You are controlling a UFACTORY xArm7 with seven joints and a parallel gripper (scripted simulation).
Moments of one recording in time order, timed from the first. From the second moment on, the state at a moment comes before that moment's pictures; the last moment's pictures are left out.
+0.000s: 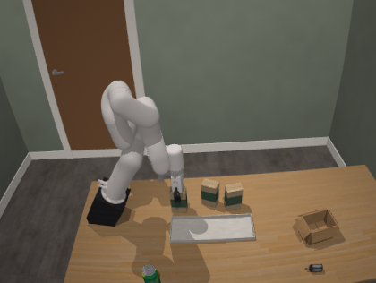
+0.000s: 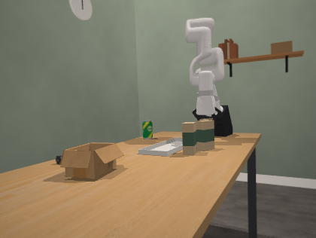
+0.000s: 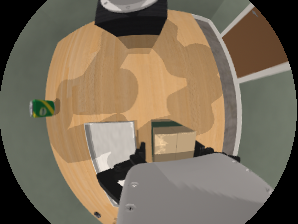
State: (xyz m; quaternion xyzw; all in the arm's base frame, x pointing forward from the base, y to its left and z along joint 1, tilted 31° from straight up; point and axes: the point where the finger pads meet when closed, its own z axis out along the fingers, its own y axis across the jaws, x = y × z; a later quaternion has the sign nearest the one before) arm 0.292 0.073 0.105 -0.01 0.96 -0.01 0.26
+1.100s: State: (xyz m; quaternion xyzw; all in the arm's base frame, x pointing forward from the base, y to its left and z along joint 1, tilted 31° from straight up) arm 0.286 0.074 0.117 -0.01 0.96 -0.01 0.26
